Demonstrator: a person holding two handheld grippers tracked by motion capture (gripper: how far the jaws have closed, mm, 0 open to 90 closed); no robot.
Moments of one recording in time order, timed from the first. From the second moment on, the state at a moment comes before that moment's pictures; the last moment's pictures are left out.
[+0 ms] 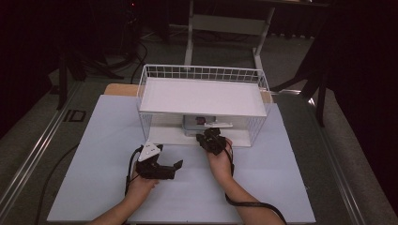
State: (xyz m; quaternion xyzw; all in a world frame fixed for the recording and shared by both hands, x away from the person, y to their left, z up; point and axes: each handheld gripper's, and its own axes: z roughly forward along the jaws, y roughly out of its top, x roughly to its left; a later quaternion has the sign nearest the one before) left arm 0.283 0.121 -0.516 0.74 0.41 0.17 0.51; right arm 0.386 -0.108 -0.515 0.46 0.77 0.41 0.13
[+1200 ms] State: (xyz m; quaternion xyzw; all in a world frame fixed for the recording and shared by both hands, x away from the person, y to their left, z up) left arm 0.282 0.123 -0.515 0.74 0.40 0.17 0.51; right arm 0.402 -0.098 -0.515 0.46 0.77 0.42 0.14
